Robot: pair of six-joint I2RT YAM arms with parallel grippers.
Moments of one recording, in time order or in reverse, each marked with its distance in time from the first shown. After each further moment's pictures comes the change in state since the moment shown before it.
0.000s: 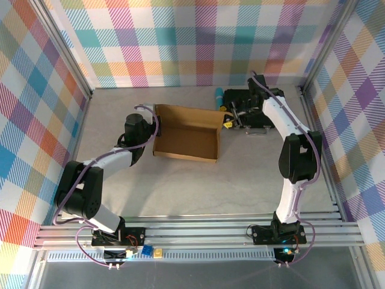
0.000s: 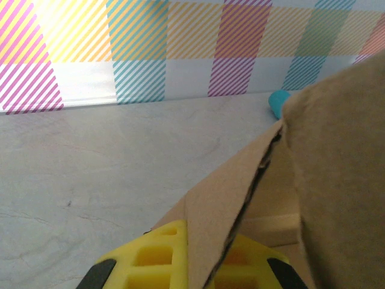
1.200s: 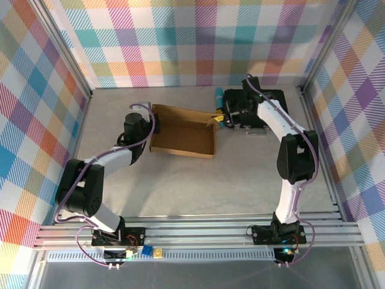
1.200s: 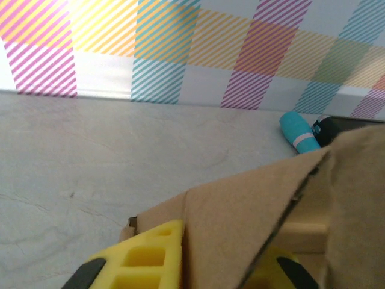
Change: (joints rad) left arm 0.007 0.019 0.009 0.016 -0.034 -0.156; right arm 0.043 -0.002 -0.066 0.180 0.016 0.208
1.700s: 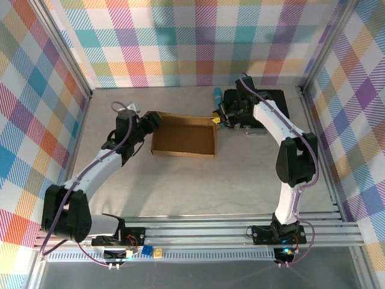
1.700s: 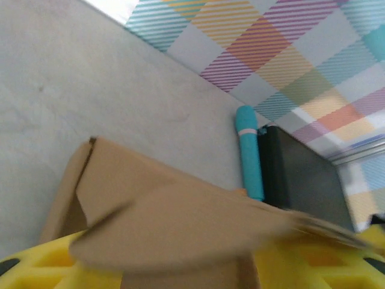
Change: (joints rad) left arm -0.007 -0.266 0.085 -0.509 0.078 -0.512; right arm 0.057 -0.030 0.017 -0.053 0.136 -0.095
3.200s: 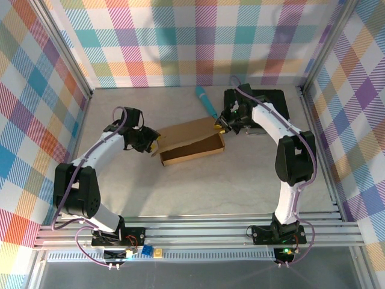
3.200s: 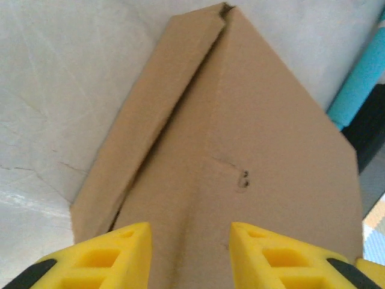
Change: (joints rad) left arm 0.077 0.245 0.190 -0.556 0.252 -0.370; right arm 0.000 0.017 -0.074 -0.069 0.026 -0.492
